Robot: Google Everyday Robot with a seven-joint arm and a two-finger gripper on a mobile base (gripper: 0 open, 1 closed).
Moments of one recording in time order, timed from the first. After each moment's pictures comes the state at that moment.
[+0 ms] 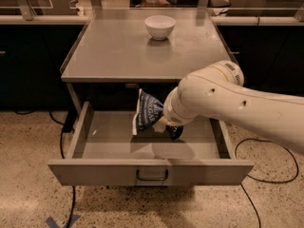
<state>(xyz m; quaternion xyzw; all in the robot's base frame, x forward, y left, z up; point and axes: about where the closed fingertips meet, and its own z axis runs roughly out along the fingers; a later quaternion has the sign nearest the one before) 0.570 -0.048 0.752 -0.57 0.77 -0.03 0.29</state>
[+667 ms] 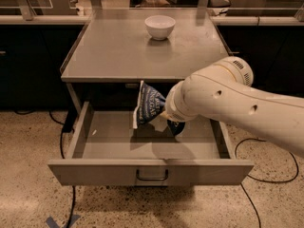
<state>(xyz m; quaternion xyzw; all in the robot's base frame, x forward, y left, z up) 0.568 -0.053 0.782 -0.55 0.77 -0.05 0.33</state>
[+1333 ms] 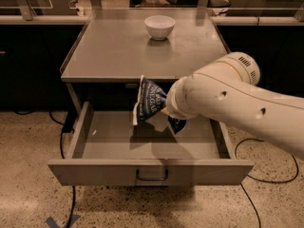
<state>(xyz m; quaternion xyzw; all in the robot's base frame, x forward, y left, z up) 0.564 -0.054 0.805 -0.54 0.76 -0.07 0.34</state>
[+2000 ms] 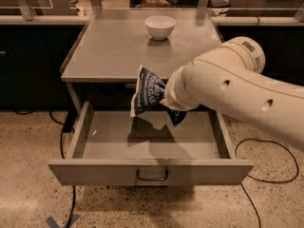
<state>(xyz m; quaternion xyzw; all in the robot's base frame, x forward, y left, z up) 0.564 -0.054 0.839 -0.54 0.76 -0.08 0.35</state>
